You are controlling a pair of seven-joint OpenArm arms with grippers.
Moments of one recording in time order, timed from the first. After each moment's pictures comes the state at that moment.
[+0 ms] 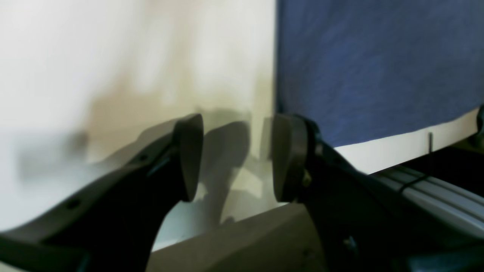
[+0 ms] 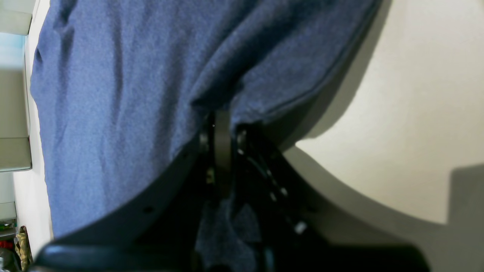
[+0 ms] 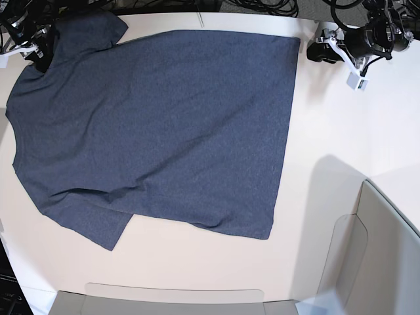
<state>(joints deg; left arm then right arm) 27.6 -18.0 -32.0 101.4 -55.9 -27.6 77.2 -21.2 10.6 58.1 79.6 59.9 30.6 -62.6</state>
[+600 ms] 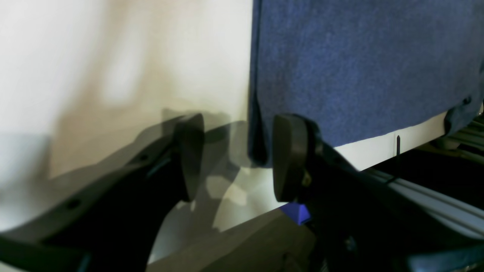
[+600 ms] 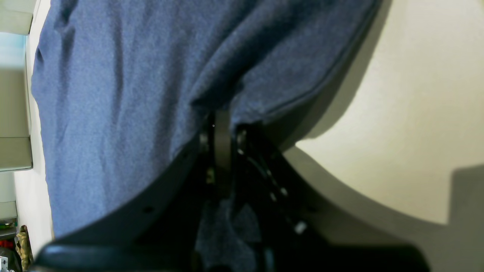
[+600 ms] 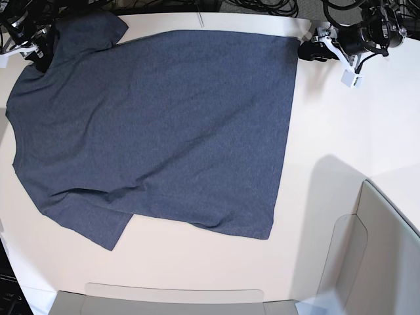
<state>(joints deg) 27.4 -14.8 -32.0 99.8 -58.7 -27.8 77.8 -21.2 10.6 58.1 79.6 59.9 30.5 -62.5</state>
